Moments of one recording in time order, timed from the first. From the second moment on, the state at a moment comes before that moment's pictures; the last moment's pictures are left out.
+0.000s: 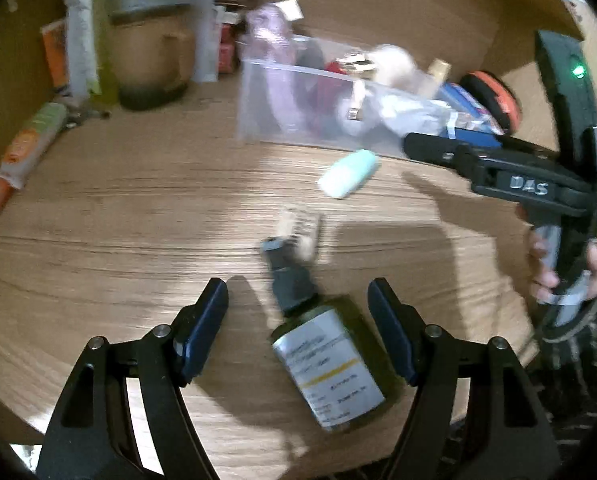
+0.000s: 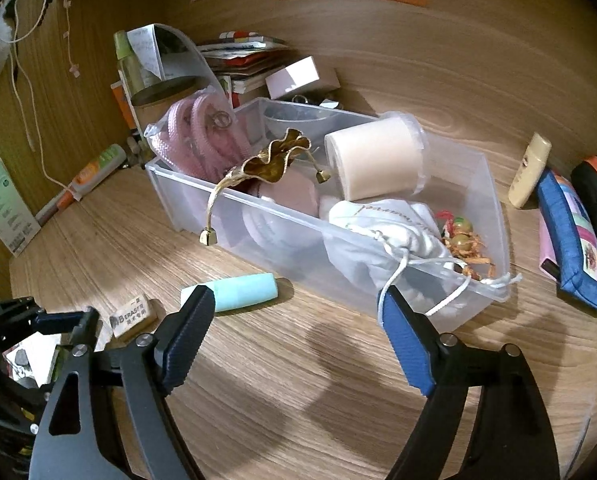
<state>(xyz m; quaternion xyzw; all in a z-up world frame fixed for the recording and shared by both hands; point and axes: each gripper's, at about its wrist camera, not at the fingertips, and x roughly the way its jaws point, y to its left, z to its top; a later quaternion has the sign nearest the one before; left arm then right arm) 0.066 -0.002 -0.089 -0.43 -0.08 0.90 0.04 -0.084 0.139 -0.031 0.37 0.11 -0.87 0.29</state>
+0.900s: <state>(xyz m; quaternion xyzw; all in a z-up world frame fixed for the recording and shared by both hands) 0.052 -0.010 -0.094 -0.40 -0.04 0.92 -0.02 -0.084 0.135 -0.037 0.37 0.12 -0.87 0.29</state>
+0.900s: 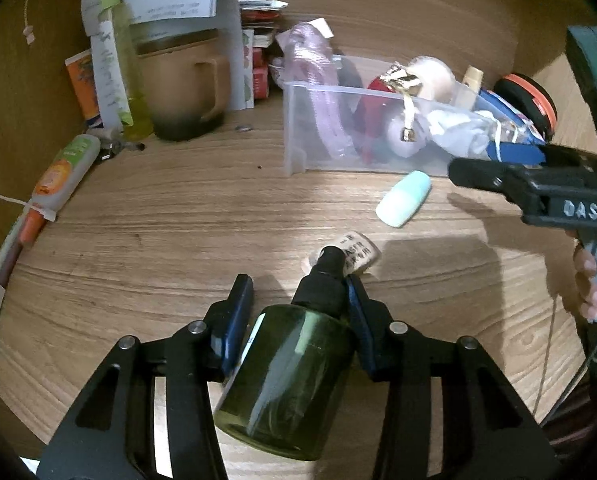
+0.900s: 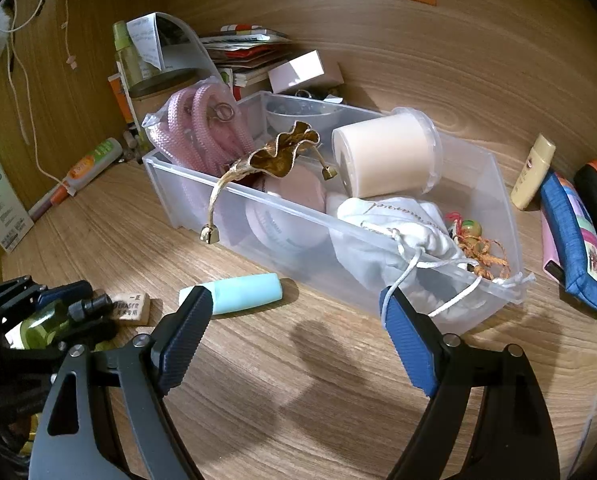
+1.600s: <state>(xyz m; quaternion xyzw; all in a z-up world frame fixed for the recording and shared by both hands) 0.028 -0.039 -0.042 -0.33 -0.08 0.94 -0.01 -0.054 0.132 -0.021 0.34 0.14 -0.89 0.28</state>
